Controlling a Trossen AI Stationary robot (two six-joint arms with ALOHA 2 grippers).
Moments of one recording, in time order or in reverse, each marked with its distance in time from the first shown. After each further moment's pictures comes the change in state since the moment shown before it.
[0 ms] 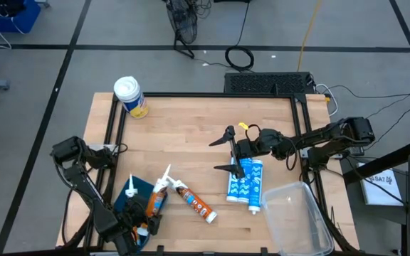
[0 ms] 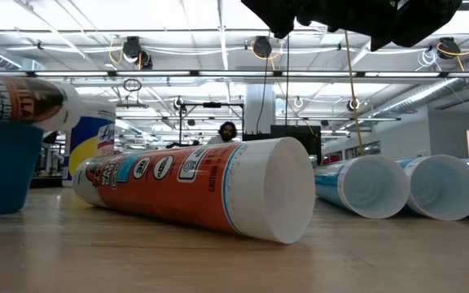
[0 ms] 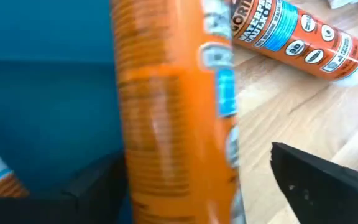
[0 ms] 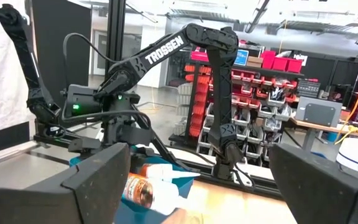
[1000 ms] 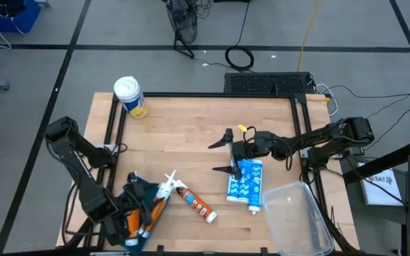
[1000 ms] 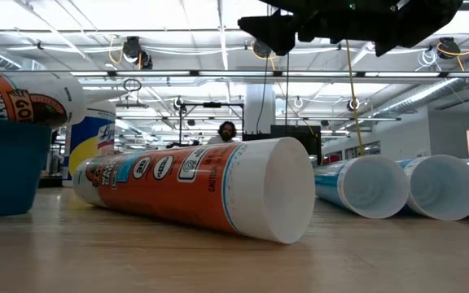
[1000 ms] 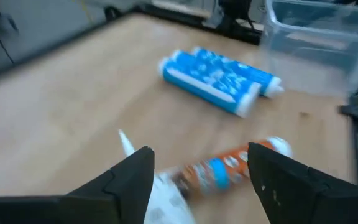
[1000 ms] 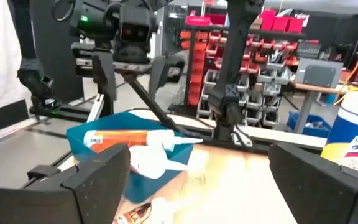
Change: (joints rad) left arm 0.059 -0.278 0.000 -0.003 -0.472 0.843; right arm 0.007 0.006 -0.002 -0.139 0.049 0.023
